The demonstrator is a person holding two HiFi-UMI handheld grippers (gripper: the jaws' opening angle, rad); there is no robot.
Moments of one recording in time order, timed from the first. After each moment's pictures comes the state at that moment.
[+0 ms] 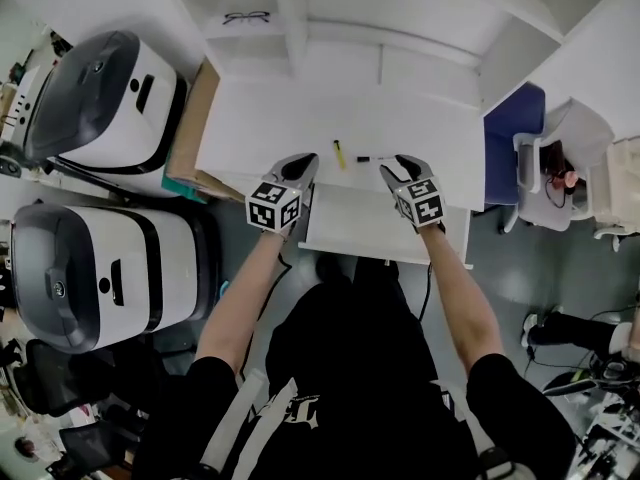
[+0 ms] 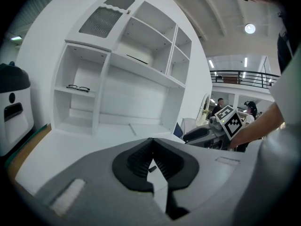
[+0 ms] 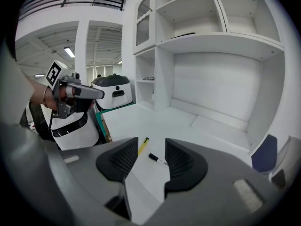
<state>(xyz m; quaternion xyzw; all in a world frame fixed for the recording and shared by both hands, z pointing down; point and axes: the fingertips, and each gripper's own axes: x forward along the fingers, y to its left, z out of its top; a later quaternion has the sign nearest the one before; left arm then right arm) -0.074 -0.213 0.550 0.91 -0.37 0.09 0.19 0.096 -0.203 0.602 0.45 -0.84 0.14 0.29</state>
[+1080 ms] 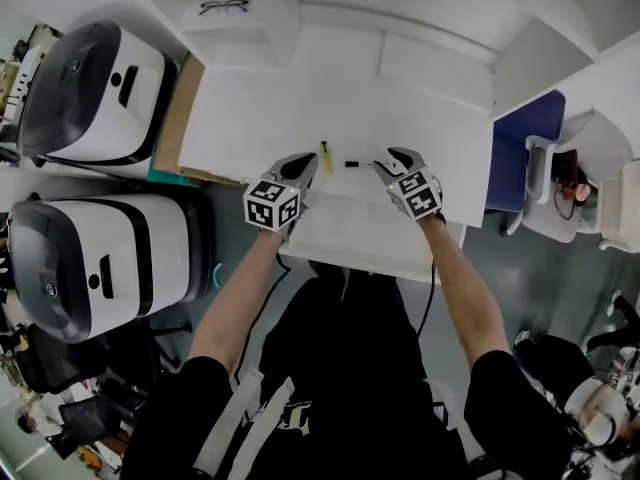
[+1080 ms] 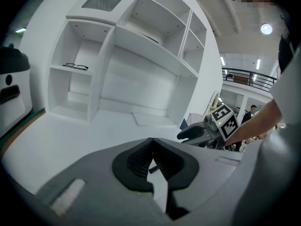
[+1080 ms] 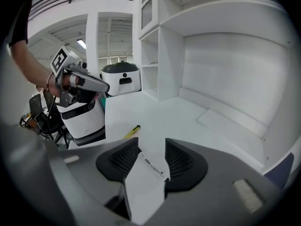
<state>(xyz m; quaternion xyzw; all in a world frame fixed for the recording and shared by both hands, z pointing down) -0.020 -0.262 0.609 0.88 -0.38 0.12 0.25 0.125 -0.263 0.665 0.35 -0.86 0.14 0.34</state>
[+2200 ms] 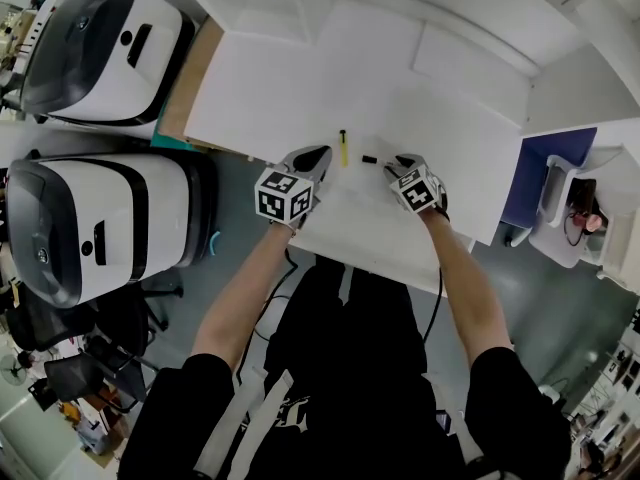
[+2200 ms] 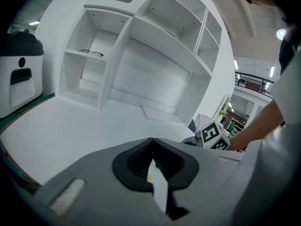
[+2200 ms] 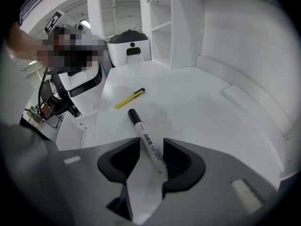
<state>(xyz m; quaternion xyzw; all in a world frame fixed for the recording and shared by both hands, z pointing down) -0.032 -0.270 0.654 0.85 -0.42 0.12 0.30 0.117 -0.257 0.789 0.25 -0.83 0.18 0.46</state>
